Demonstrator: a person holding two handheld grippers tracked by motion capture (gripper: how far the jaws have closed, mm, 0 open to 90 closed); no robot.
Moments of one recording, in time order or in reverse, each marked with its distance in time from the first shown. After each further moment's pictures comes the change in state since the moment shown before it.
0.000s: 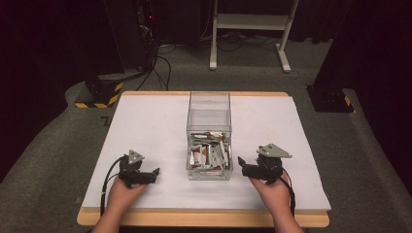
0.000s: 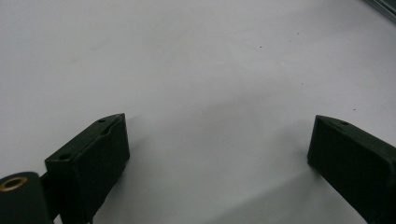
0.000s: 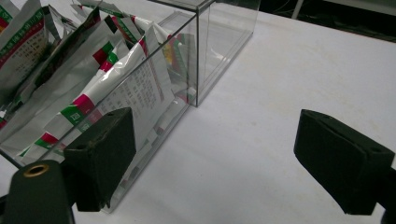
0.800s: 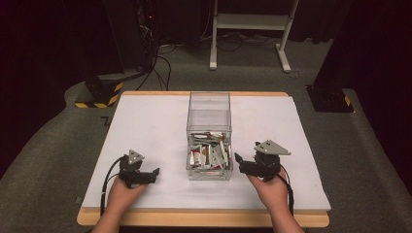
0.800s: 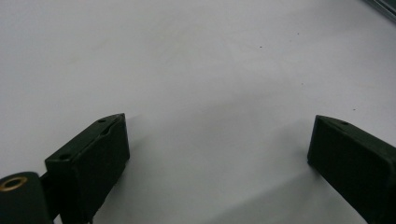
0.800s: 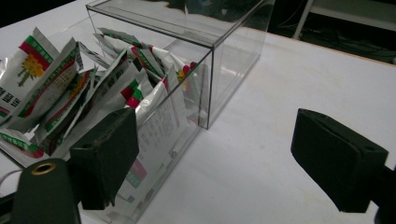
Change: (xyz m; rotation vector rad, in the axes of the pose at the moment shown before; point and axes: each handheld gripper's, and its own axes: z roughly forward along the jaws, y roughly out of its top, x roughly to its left) left arm 0.000 0.000 0.000 -0.001 0.000 -0.001; right arm 0.009 0.017 -0.005 -0.043 0.023 -0.012
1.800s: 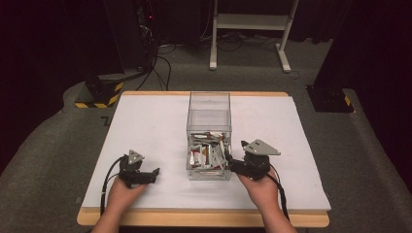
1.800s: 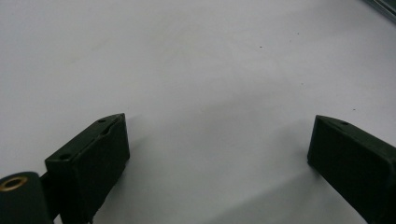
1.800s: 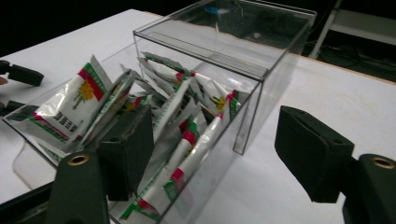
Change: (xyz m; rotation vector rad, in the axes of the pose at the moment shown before) left arm 0.000 0.000 0.000 0.001 0.000 0.000; right arm 0.028 0.014 0.005 -0.054 0.071 -0.038
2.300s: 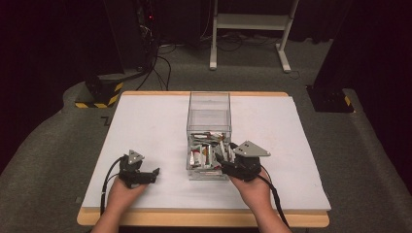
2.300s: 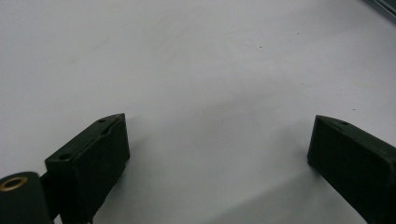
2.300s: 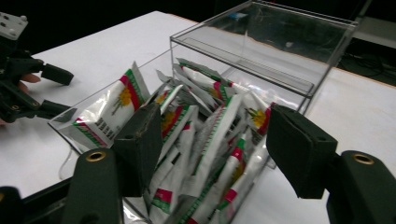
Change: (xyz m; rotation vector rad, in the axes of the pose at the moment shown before) left arm 0.000 0.000 0.000 -0.001 0.000 0.000; right arm 0.022 0.006 0.008 0.001 0.058 -0.034
